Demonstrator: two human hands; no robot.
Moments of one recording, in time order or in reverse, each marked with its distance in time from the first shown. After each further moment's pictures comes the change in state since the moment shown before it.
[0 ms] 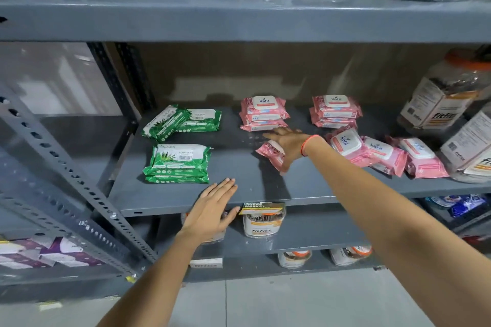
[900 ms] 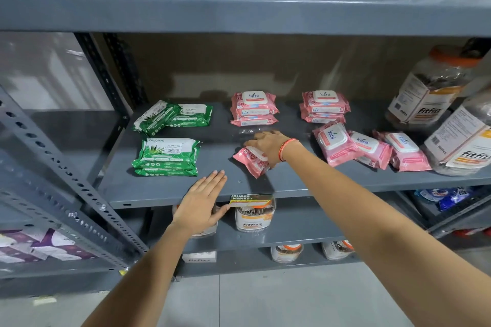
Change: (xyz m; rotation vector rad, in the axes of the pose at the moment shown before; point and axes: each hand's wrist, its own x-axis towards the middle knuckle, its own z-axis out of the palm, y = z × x) left_hand -0.002 0.008 -0.001 0.164 -0.101 -0.015; right_hand -0.022 -0.034 0.005 -0.270 0.089 -0.171
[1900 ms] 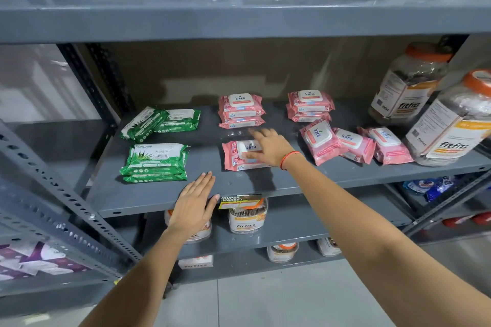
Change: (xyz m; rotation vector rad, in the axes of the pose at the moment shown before) left_hand 0.007 0.015 -0.005 -0.164 -0.009 -0.190; right_hand -0.027 0.008 0.029 0.459 0.335 0.252
